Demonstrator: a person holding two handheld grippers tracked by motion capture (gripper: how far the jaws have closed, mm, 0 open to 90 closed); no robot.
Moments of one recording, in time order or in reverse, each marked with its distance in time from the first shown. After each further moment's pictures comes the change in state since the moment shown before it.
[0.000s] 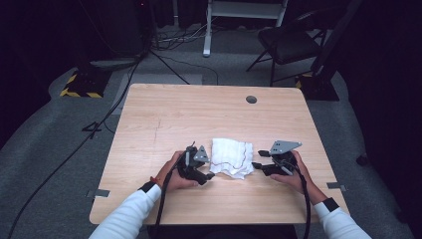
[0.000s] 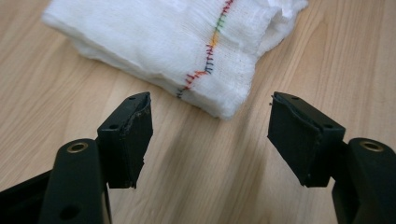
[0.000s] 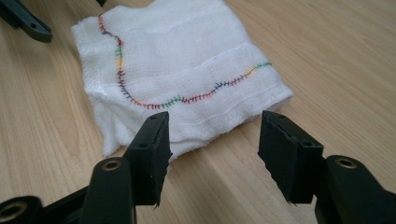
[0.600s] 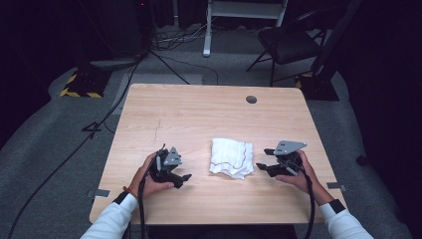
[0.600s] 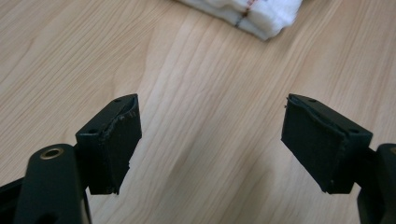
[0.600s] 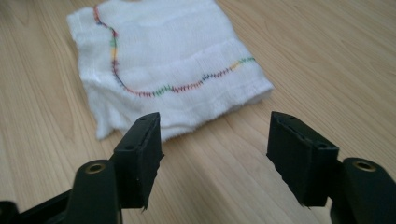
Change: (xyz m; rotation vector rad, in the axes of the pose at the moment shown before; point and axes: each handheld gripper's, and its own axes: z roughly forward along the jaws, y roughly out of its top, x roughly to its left) left arm 0.011 -0.054 -0.049 -0.020 0.131 -0.064; right arm -0.003 -0.004 -0.016 0.025 -0.037 -0.045
